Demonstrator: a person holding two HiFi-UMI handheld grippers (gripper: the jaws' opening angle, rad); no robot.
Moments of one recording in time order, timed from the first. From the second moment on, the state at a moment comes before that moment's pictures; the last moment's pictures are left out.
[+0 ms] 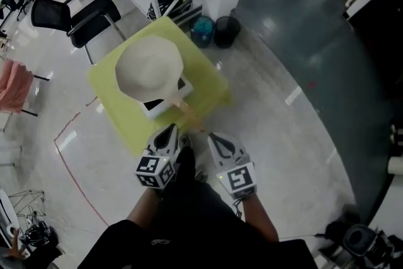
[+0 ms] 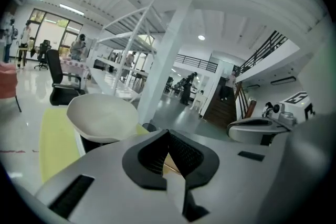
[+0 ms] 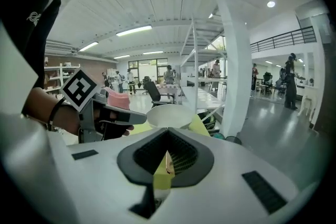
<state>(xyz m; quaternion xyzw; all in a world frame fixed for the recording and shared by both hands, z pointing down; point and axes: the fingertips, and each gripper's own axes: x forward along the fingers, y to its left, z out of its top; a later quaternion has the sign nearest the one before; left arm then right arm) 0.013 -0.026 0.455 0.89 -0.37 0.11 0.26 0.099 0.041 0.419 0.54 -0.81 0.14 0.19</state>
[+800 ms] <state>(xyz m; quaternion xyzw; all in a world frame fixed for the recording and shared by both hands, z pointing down) -0.014 -0.067 0.555 0.80 -0.42 0.06 0.42 0.092 -0.025 0.502 0.38 -0.86 0.21 0.27</state>
